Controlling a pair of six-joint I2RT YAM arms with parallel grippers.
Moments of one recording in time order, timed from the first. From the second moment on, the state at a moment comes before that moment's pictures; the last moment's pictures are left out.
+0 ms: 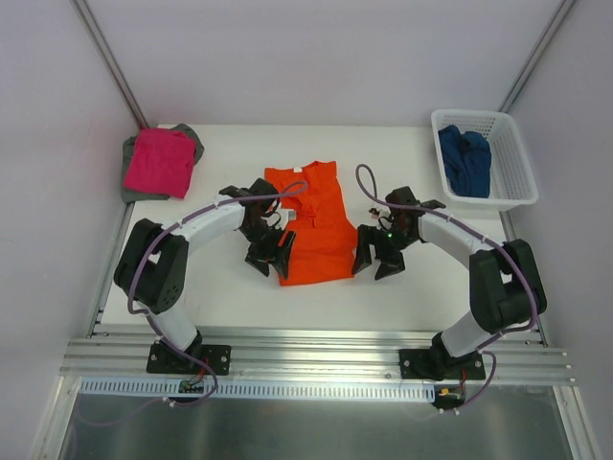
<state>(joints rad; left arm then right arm) -0.51 1.70 1.18 -0.91 0.46 -0.16 0.37 1.58 0.99 -0.78 -0.51 0.31</state>
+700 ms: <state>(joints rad) -0.46 1.86 1.13 -0.83 0.61 -0.24 0.44 1.79 1.09 -0.69 -0.54 0.35</state>
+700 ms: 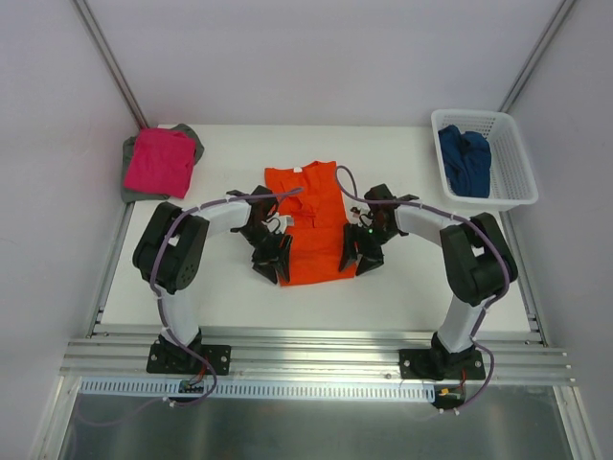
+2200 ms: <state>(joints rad) -0.42 1.49 1.08 -0.91 0.65 -0.14 0.47 1.47 1.02 -0.75 -0.72 0.36</state>
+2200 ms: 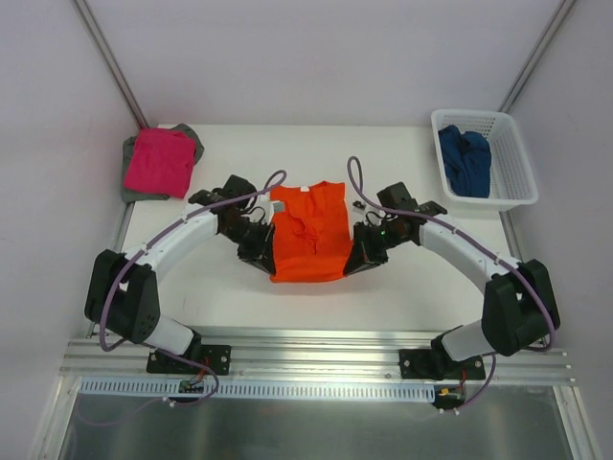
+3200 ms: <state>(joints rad) -0.31 2.12 1.83 -0.92 0.56 -0.09 0.33 1.98 1.57 -0.61 -0.70 0.34</state>
